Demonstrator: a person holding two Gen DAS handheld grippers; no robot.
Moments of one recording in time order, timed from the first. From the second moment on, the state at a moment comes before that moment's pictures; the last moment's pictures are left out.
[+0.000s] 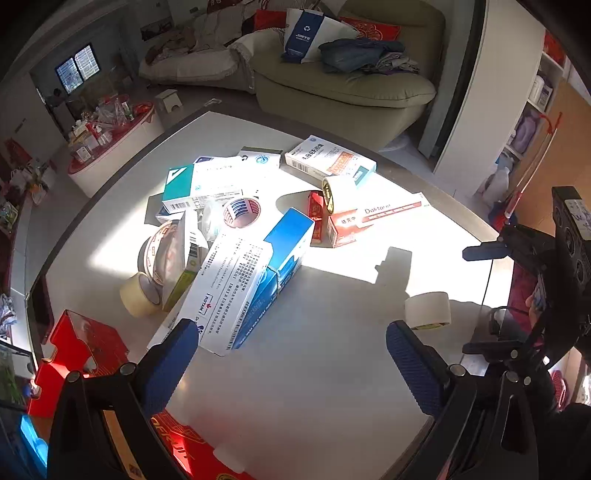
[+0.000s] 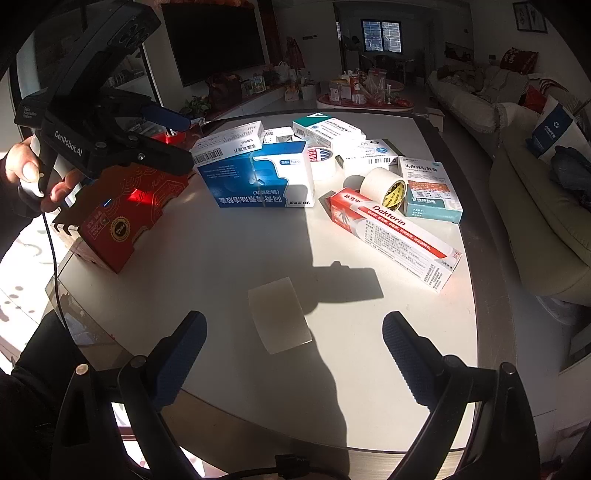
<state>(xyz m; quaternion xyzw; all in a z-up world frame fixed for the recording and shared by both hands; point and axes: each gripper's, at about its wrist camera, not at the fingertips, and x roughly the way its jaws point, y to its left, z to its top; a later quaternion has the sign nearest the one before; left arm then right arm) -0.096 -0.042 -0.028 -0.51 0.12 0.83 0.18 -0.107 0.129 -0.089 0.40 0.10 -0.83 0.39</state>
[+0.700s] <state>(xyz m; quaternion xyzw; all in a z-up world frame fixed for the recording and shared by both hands) -0.147 -0.047 -0.050 -0.57 0.19 0.77 0.20 -0.100 0.103 -0.095 0.39 0.15 -0.80 0.43</state>
